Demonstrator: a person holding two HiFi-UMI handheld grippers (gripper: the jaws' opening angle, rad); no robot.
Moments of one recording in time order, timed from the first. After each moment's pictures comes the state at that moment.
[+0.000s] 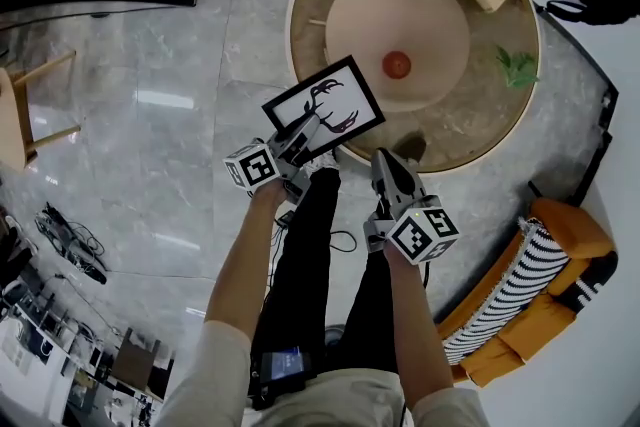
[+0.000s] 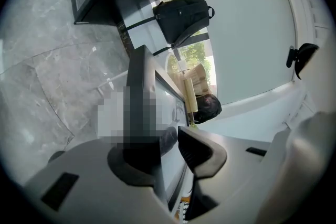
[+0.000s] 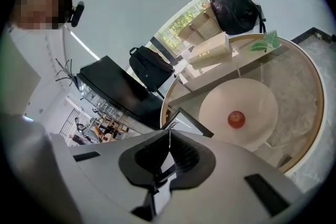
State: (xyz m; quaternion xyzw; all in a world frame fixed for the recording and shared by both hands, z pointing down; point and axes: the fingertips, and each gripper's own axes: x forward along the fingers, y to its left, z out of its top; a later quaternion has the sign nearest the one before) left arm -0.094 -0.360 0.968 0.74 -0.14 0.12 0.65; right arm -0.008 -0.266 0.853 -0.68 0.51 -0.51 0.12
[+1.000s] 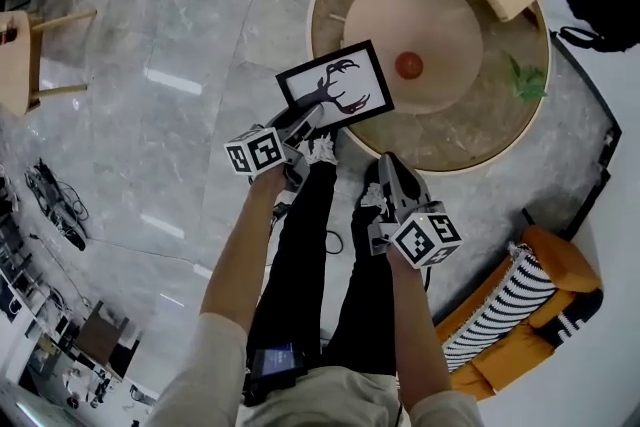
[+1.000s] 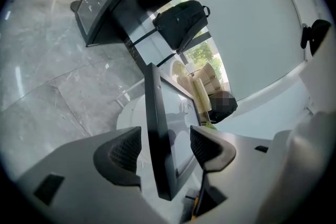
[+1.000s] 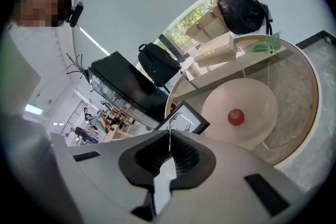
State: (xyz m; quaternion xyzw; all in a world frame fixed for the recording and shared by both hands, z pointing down) left arm -0.135 -0.339 0.968 0.76 -0.23 0.17 0.59; right arm -0.030 -0.218 0.843 -0.65 0.56 -0.51 0.10
